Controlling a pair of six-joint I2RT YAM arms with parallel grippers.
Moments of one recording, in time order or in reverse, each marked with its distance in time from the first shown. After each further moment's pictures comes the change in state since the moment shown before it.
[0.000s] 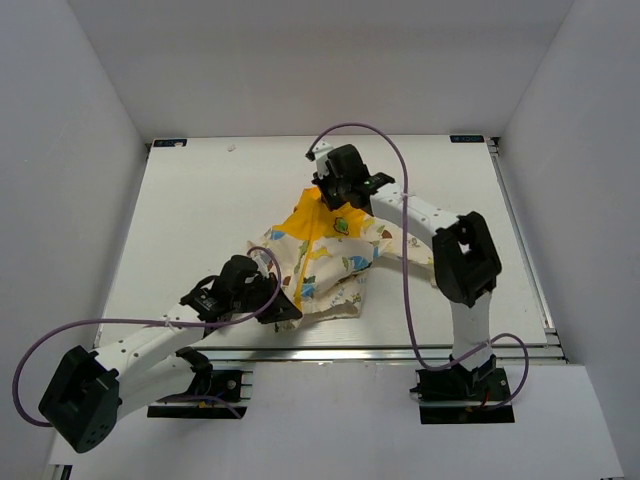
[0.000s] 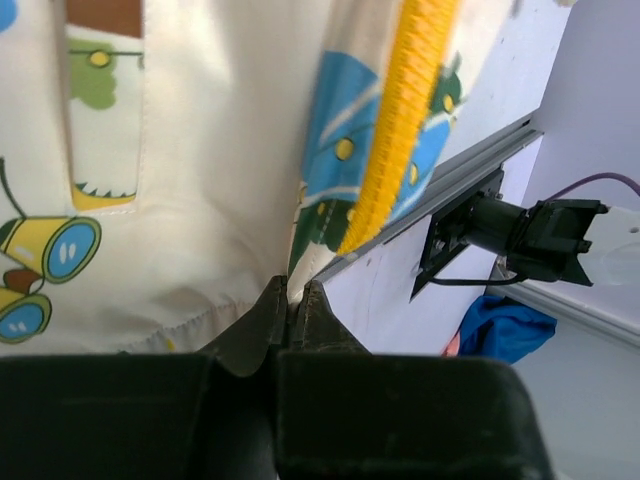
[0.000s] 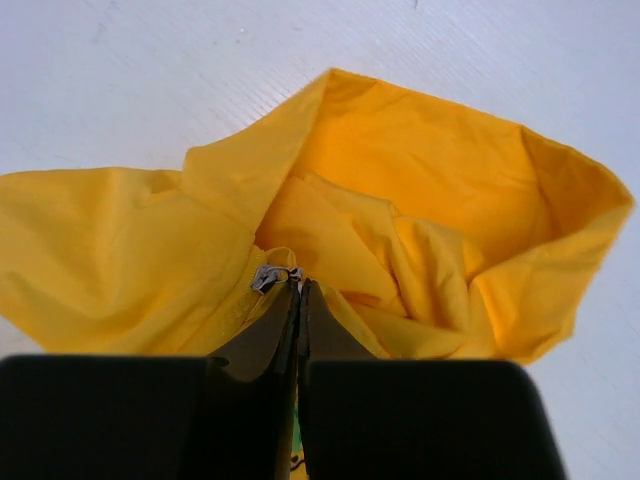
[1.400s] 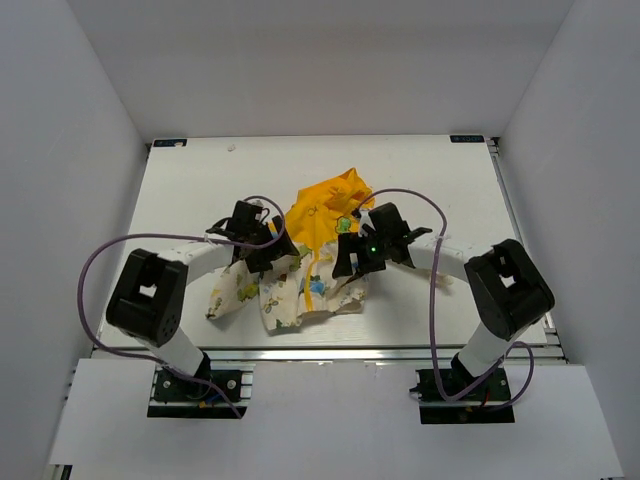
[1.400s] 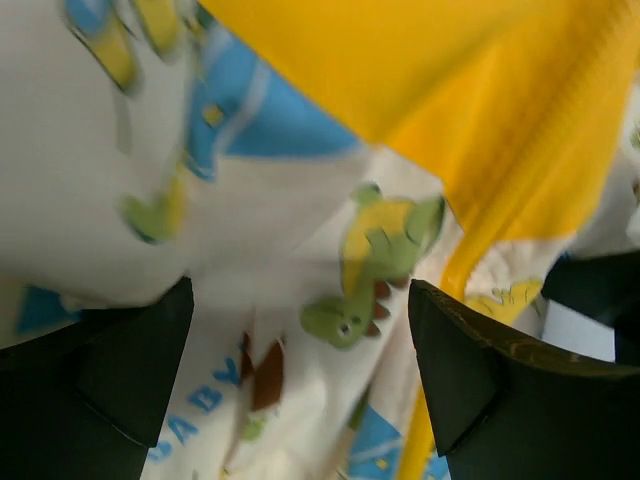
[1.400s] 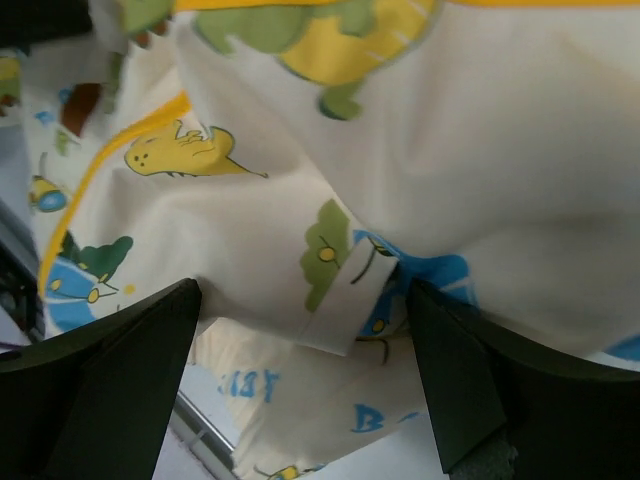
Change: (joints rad) left arm 0.241 0.598 0.439 0.001 -0.249 0.211; right arm -0.055 -0.324 -0.700 0.147 -0.403 0.447
